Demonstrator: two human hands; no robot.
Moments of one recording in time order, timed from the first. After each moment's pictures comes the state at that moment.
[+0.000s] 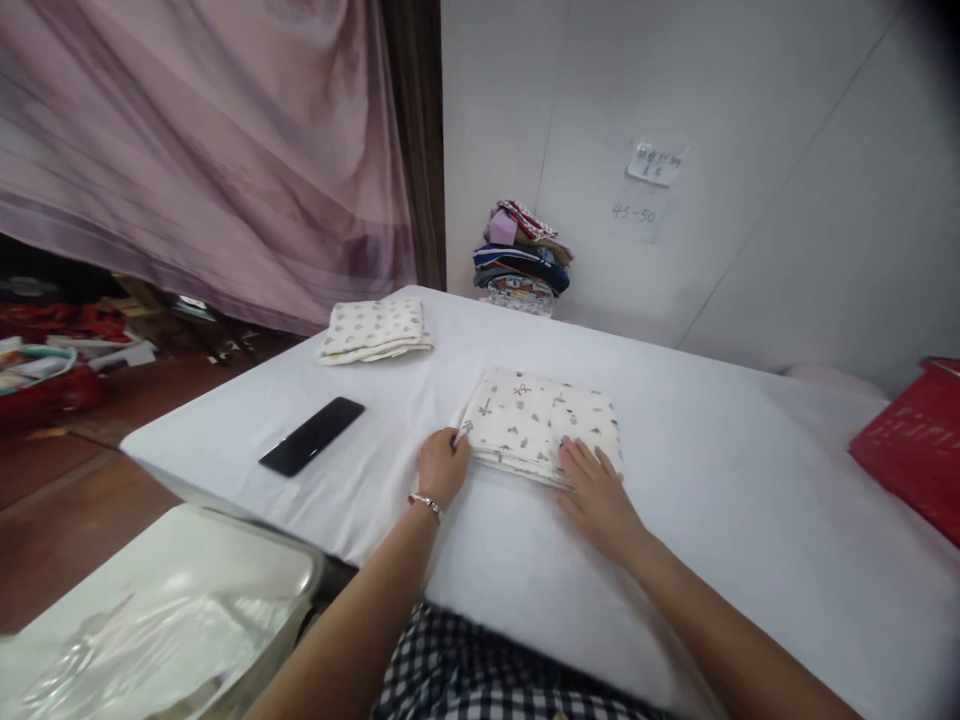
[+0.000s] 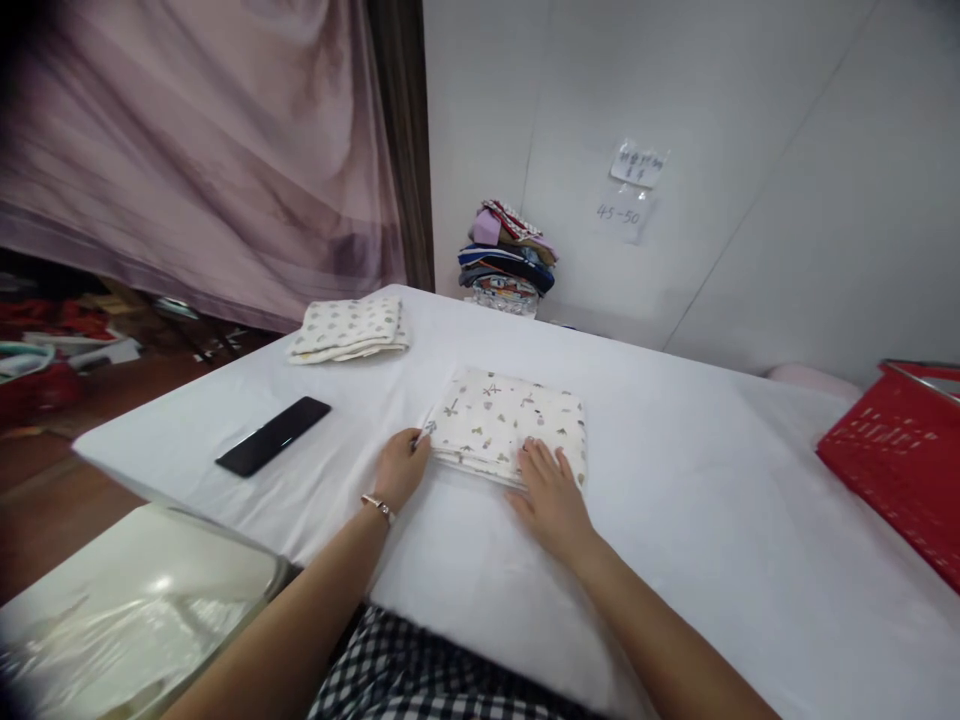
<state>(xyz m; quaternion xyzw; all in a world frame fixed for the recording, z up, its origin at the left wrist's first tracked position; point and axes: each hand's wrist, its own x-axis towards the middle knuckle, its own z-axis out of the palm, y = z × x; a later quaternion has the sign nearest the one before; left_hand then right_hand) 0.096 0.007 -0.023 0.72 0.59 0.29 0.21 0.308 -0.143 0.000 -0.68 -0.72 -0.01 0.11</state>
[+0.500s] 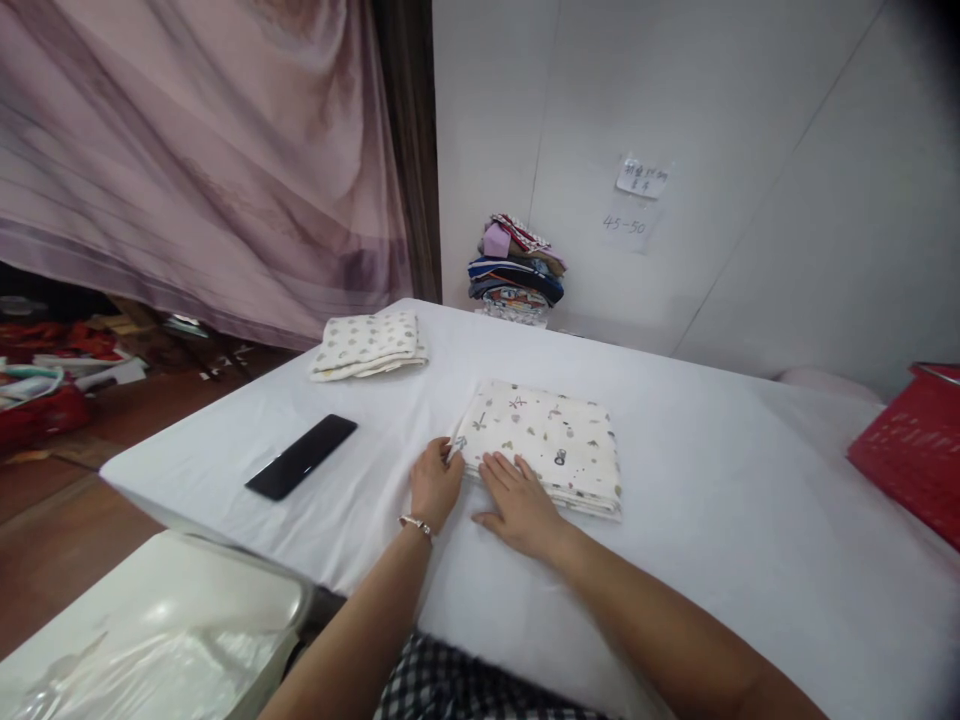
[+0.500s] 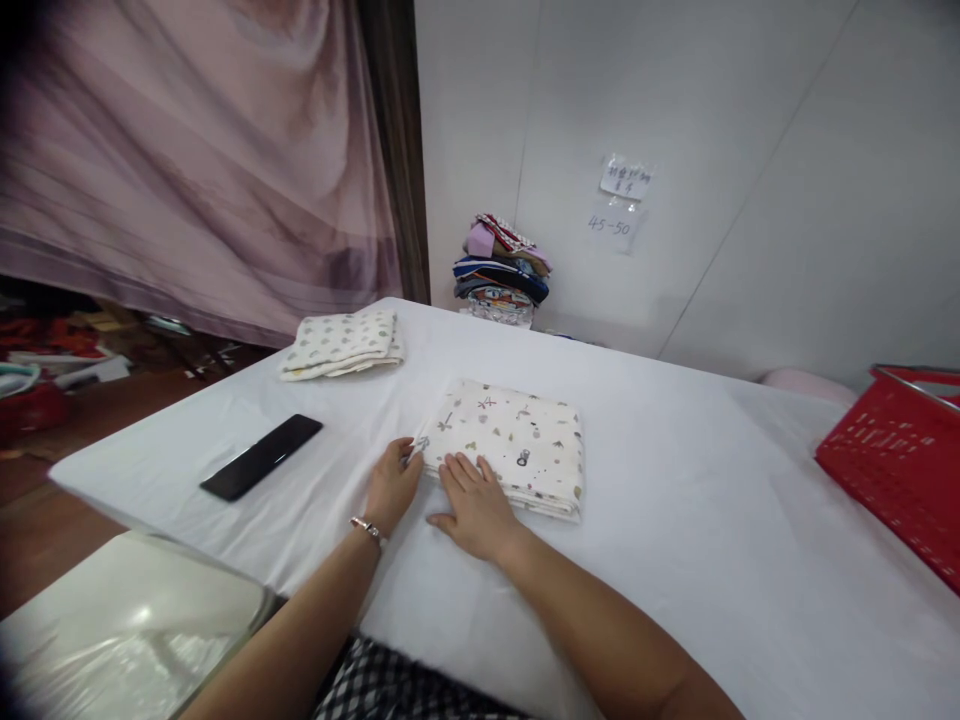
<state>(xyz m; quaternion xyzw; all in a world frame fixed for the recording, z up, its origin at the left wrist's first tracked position) 0.096 0.010 -0.028 0.69 0.60 0.33 0.25 0.241 -0.084 -0.012 -0.57 -0.81 0.06 0.13</state>
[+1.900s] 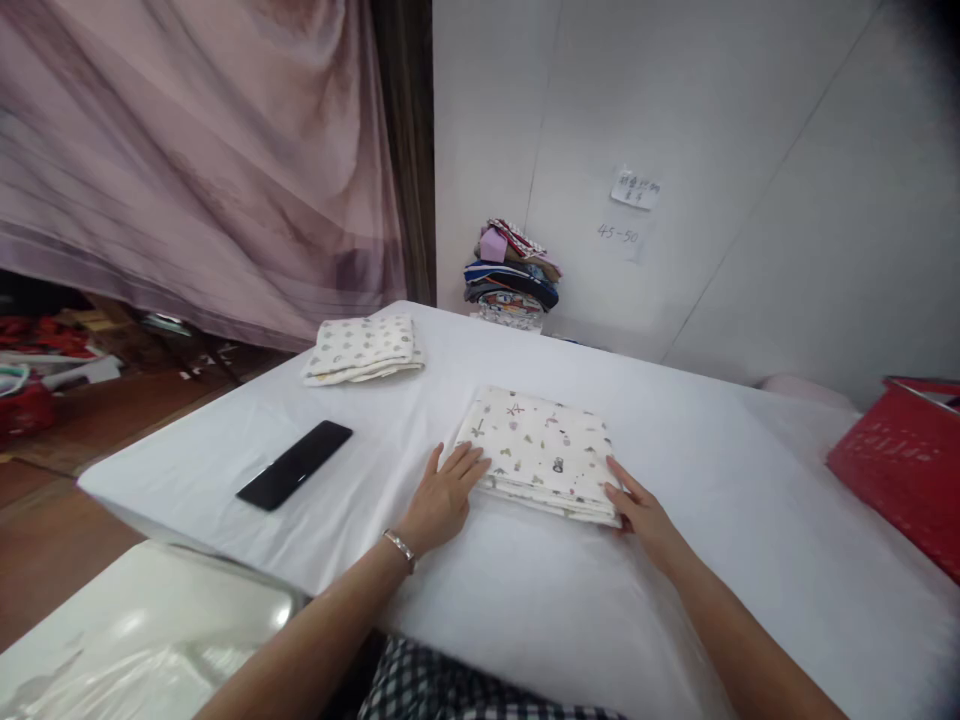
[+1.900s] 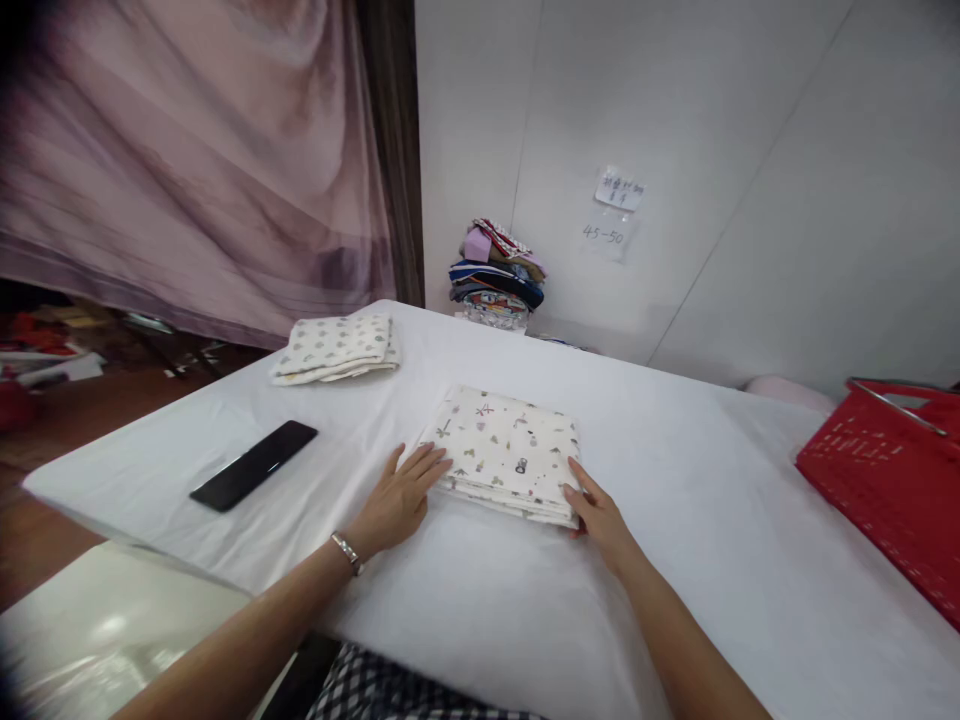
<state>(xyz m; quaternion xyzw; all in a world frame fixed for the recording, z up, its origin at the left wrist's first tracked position) 0.078 -0.006 -0.008 0.94 0.28 0.18 0.02 0.364 -0.157 0.008 -0.70 -0.26 0.43 0.51</state>
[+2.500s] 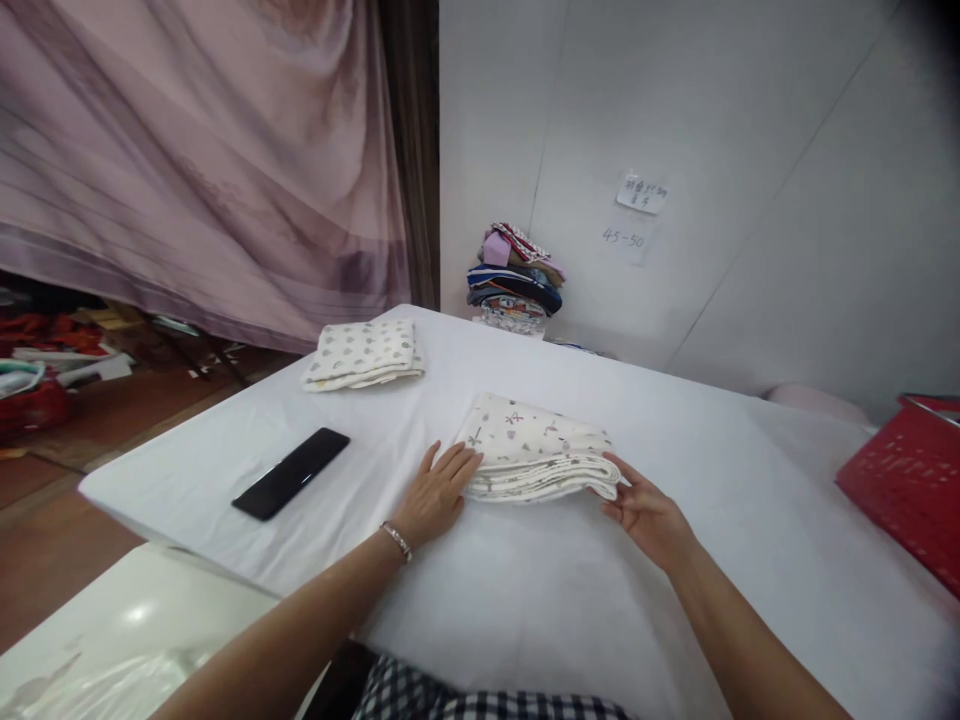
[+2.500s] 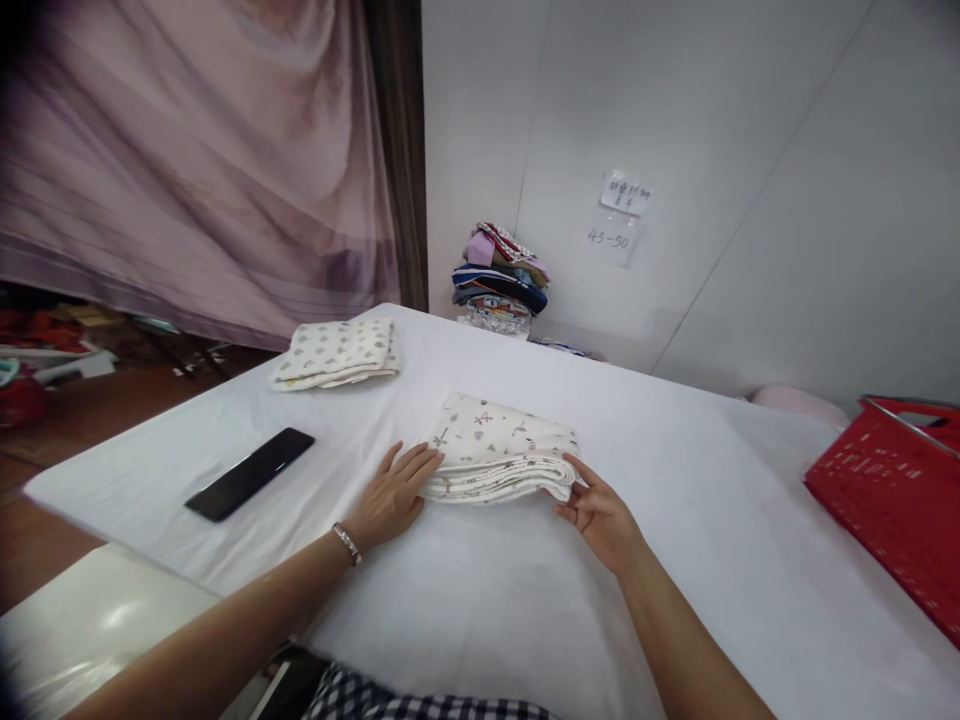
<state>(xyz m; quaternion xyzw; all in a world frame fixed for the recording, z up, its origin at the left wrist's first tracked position) 0.078 0.019 -0.011 0.94 0.26 0.20 -0.03 0.379 -0.141 0.032 -0.48 -0.27 0.56 0.62</state>
